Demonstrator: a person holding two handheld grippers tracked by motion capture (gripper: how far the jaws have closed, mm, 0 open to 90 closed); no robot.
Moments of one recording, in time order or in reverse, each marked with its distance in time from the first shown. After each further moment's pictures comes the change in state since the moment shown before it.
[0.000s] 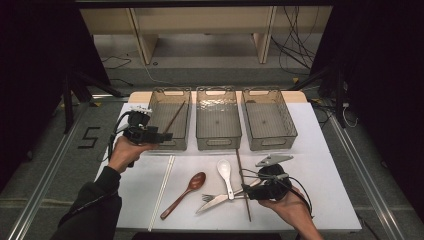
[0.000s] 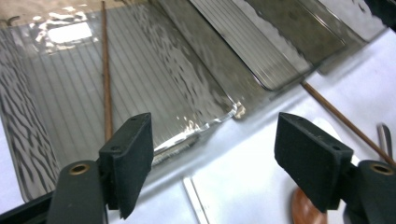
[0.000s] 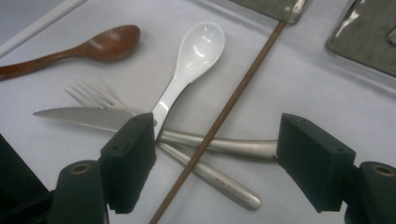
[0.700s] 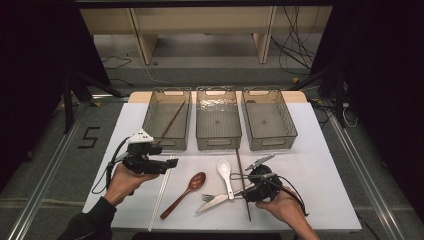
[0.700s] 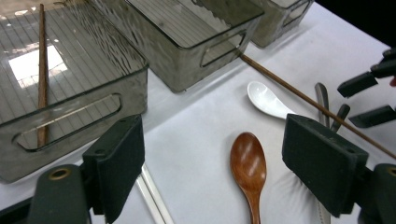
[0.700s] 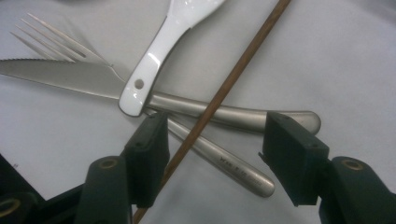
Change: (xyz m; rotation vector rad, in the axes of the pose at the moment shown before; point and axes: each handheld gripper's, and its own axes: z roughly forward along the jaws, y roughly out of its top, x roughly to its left) left arm -0.049 -0.057 -0.023 -0.060 -0.094 0.120; right arm 0.001 0.001 0.034 0.223 -0.005 -0.029
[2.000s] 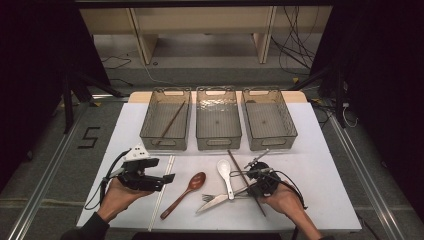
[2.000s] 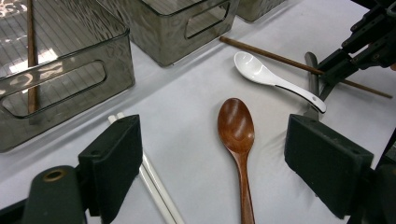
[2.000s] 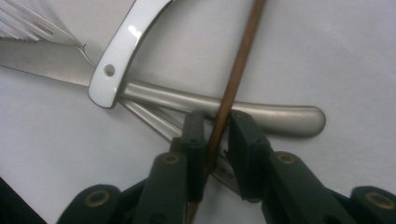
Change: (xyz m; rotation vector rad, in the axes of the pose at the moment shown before) left arm -0.014 -0.028 -0.012 0.015 0.004 0.047; right arm -0.015 0.008 0.015 0.118 0.036 -0.007
